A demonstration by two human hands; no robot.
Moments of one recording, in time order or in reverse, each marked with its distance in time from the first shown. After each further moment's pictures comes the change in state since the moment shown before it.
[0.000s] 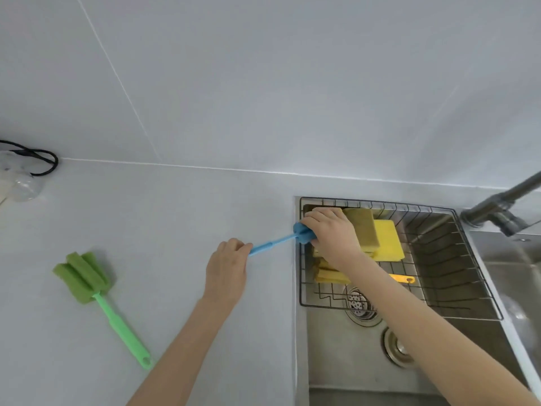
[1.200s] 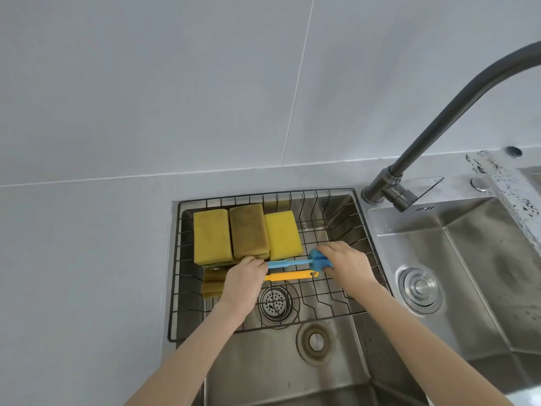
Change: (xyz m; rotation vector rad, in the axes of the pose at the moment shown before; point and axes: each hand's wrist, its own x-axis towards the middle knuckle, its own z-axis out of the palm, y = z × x) left_hand 0.047 0.193 0.169 0.156 -0.356 0.397; right_hand -0.154 0.227 0.040 0.060 -0.295 0.383
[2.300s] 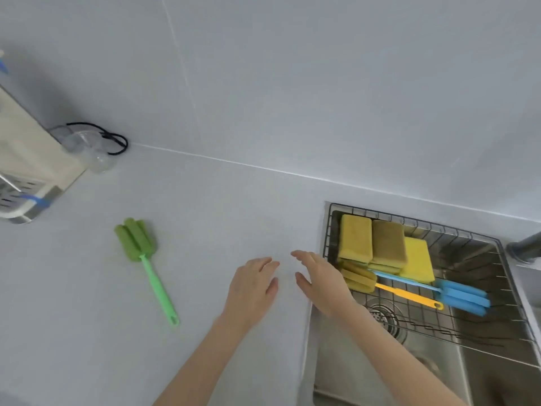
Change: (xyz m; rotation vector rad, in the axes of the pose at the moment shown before) left_hand -0.216 -0.135 -0.069 -0.224 0.417 -0.364; right_hand -0.017 -0.310 -0.007 0.355 0.058 -0.440
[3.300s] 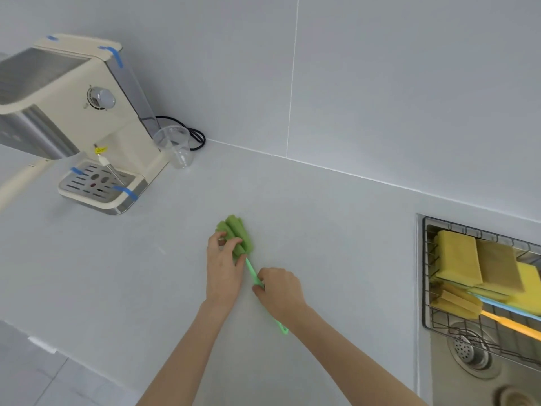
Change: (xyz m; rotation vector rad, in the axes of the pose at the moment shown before) left_hand -0.019 -0.192 -0.107 -0.215 0.361 -0.418; right_hand 0.091 -0.213 0.132 -0.064 -0.314 0.088
